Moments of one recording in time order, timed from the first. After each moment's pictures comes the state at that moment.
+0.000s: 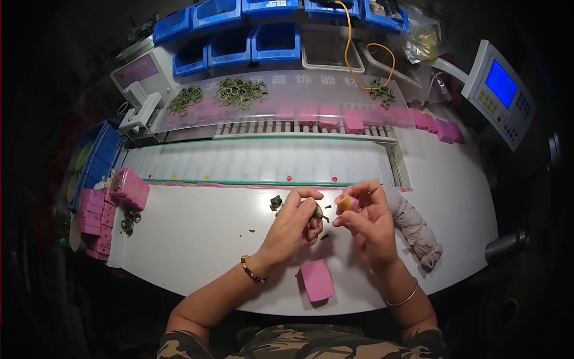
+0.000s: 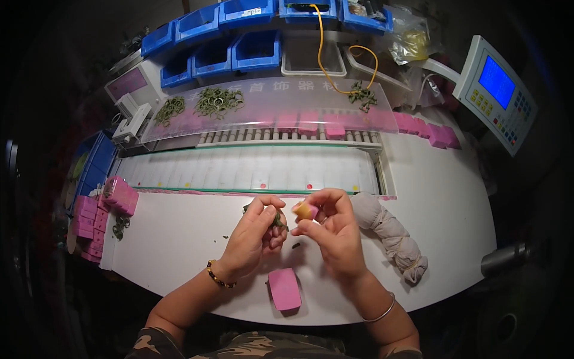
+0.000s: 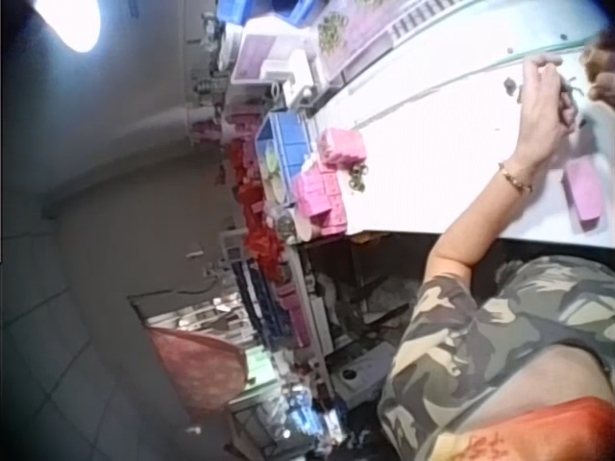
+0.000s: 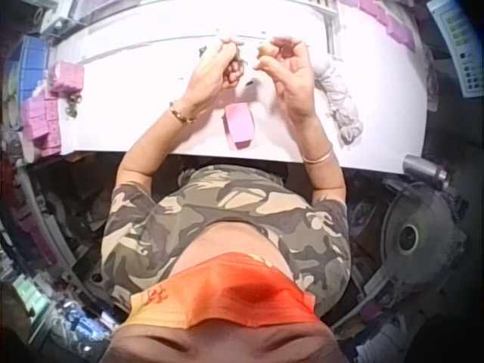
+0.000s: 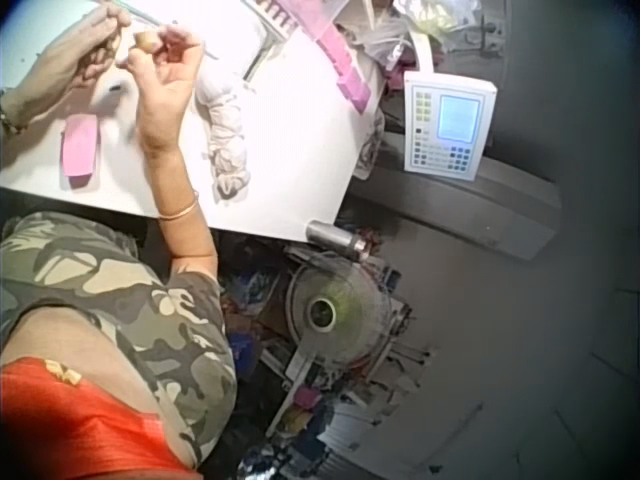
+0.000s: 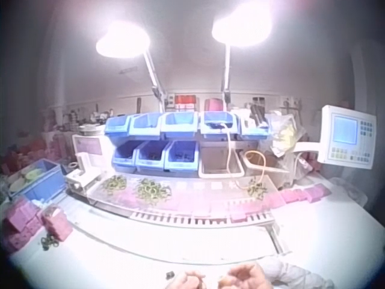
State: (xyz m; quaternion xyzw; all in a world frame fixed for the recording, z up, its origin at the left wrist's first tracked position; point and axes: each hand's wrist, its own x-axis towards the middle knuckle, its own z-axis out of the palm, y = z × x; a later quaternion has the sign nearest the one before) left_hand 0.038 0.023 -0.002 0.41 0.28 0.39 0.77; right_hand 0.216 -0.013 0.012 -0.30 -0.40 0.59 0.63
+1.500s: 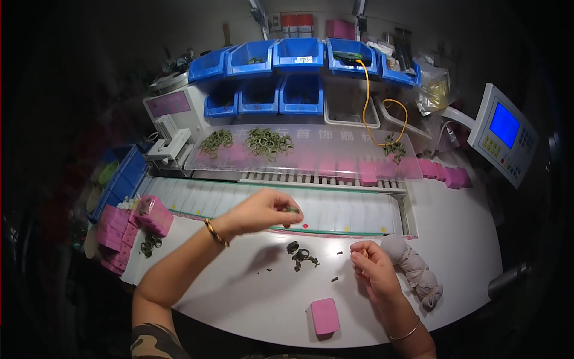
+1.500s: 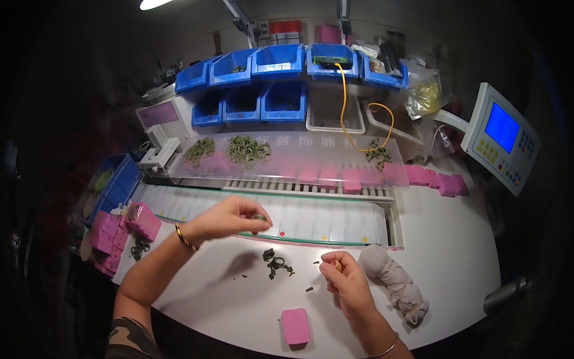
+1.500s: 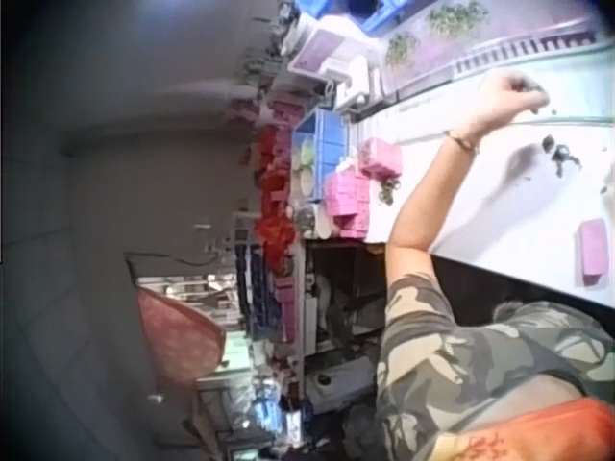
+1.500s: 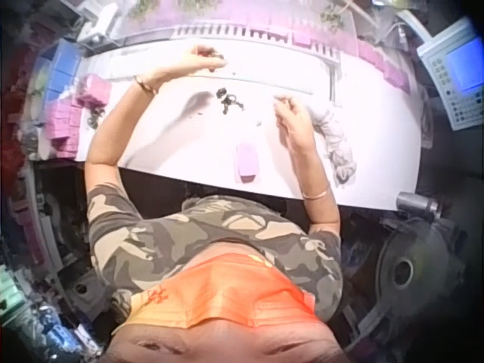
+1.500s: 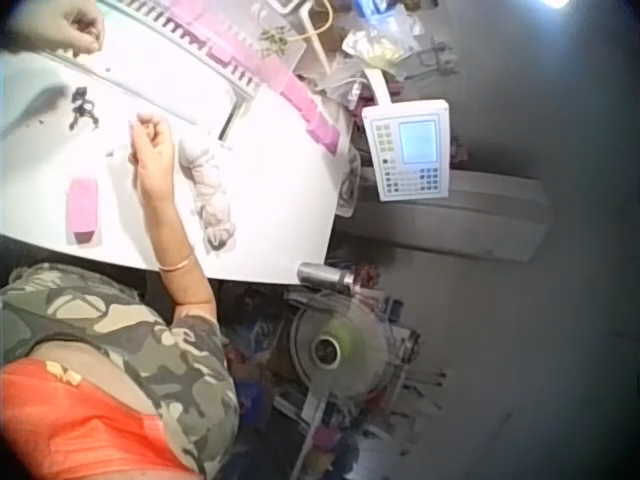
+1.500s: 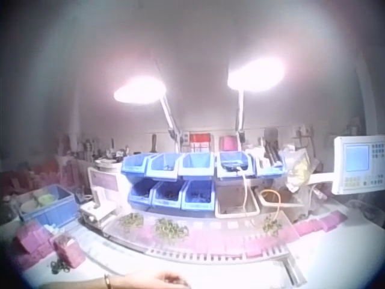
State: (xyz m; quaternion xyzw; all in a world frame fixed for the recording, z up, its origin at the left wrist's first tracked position) left_hand -0.035 0.135 0.070 0.73 0.38 0.17 0.54; right_hand 0.231 -0.012 0.000 -0.44 -0.33 0.64 0.53
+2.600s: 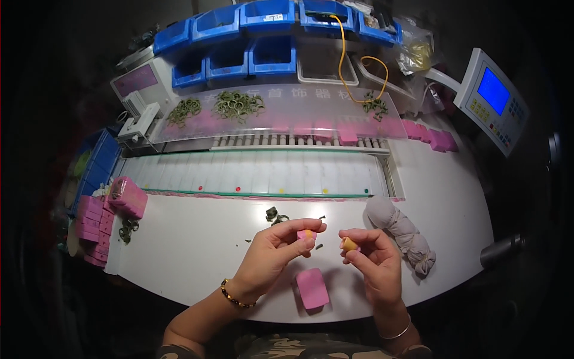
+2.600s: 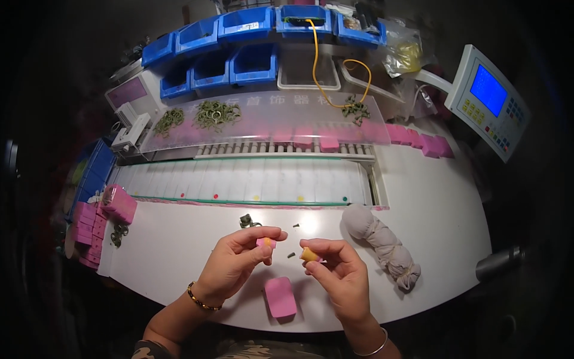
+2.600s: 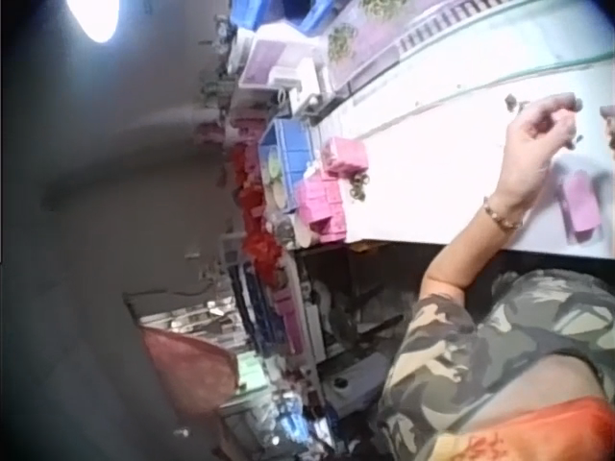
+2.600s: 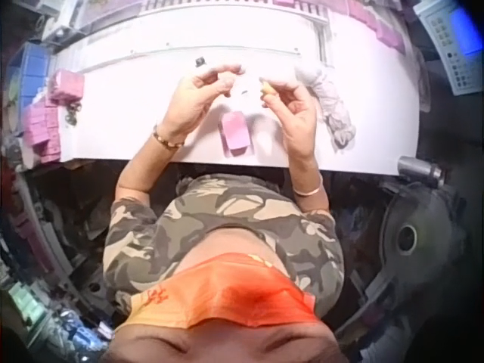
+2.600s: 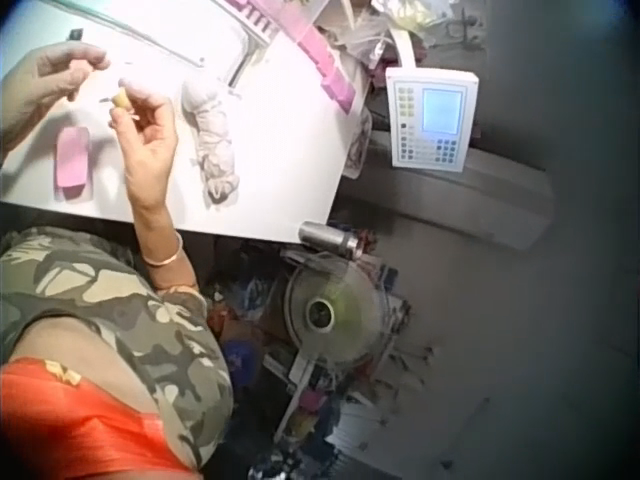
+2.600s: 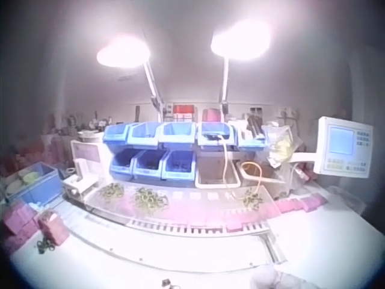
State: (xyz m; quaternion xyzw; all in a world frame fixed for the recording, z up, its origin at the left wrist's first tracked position) left_hand 0.017 0.000 0.032 0.45 0.31 0.38 0.74; right_hand 0.221 -0.070 0.026 -0.45 -0.40 0.55 0.58
